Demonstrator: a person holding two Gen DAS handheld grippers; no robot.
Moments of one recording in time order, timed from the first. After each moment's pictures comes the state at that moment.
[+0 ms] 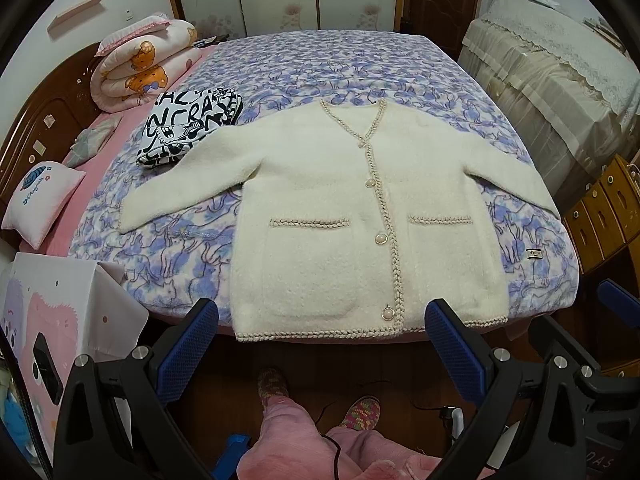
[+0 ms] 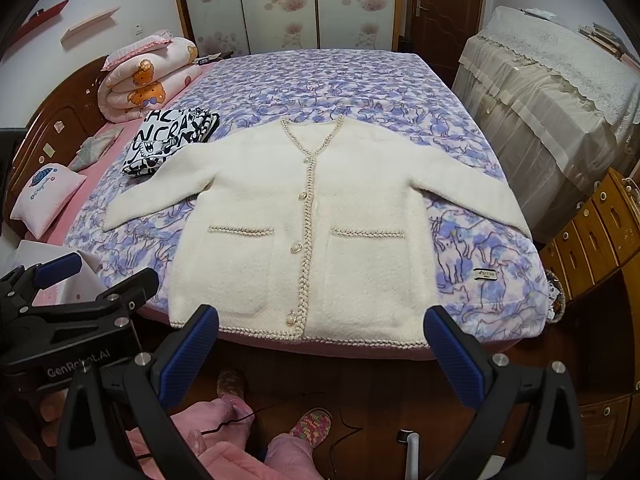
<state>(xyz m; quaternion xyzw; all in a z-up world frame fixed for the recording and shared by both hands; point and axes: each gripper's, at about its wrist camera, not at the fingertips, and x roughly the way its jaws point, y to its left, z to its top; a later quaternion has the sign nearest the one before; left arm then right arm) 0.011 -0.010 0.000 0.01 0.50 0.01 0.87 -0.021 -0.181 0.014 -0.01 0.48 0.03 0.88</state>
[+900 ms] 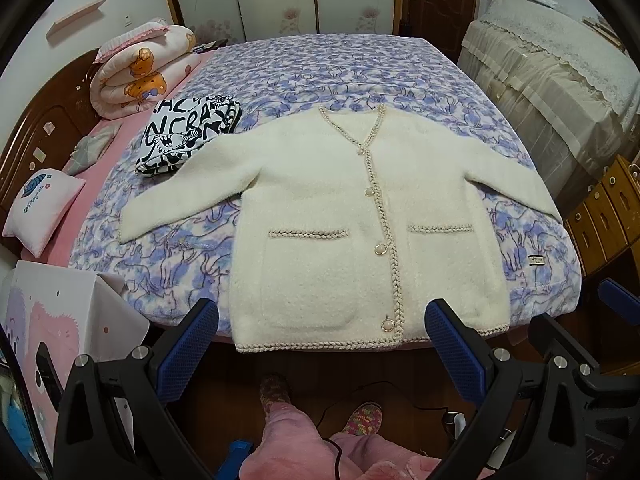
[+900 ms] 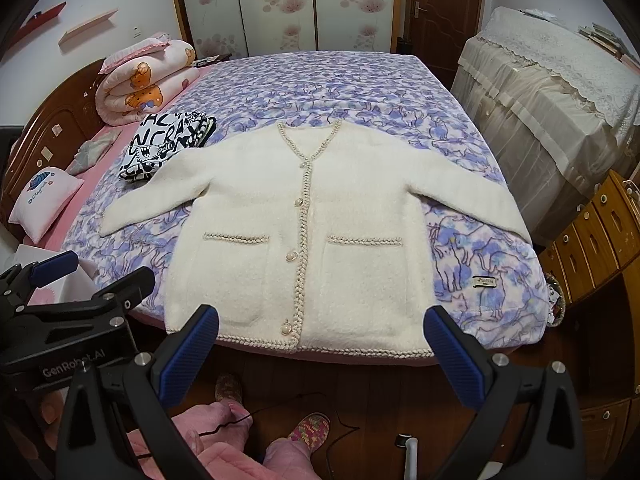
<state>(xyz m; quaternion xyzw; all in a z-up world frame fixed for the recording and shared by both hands) 0.027 -0.012 0.003 0.02 0.49 0.01 0.87 -0.010 -0.189 0.014 -0.01 0.48 0.03 0.88</state>
